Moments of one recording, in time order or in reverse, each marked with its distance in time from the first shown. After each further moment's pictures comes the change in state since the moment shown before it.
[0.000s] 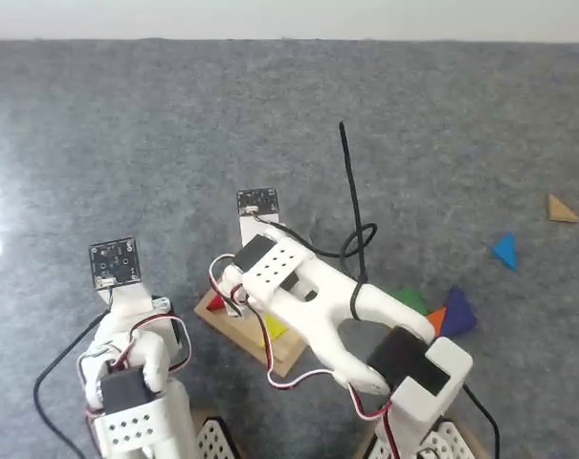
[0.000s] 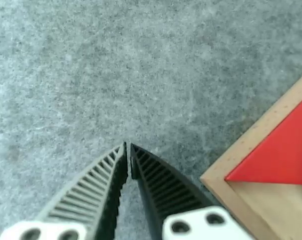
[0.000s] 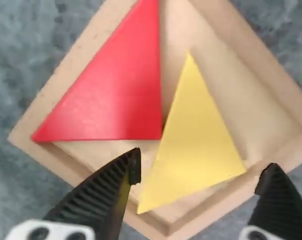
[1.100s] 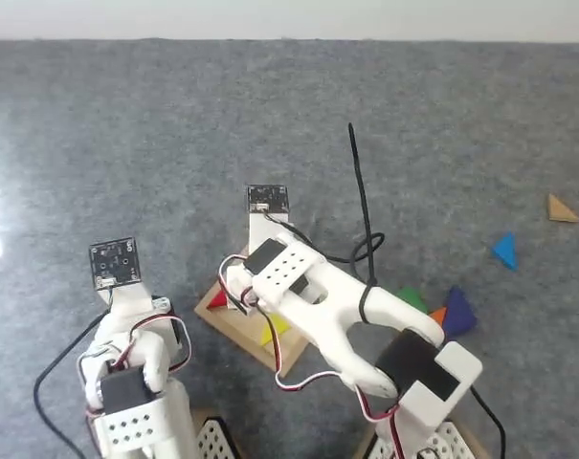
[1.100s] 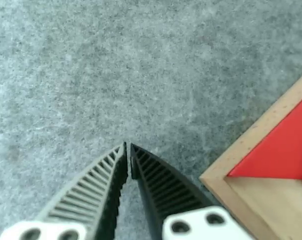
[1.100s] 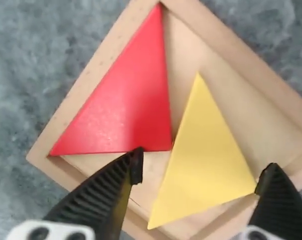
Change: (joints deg) left arm 0.0 0.0 0.0 0.0 0.0; right arm 1.0 -0.5 5.4 -6.7 -2.9
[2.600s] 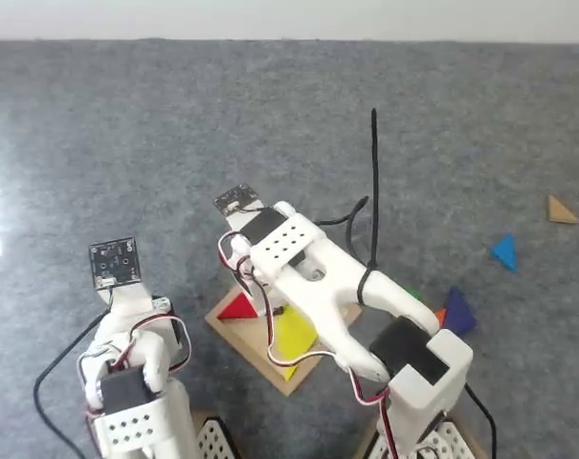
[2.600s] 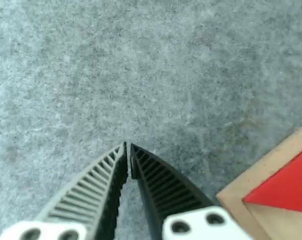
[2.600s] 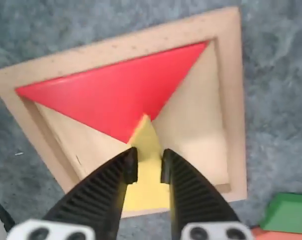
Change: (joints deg) left arm 0.0 0.0 0.0 0.0 0.0; right arm 3.7 2.4 -13.3 22.6 34.7
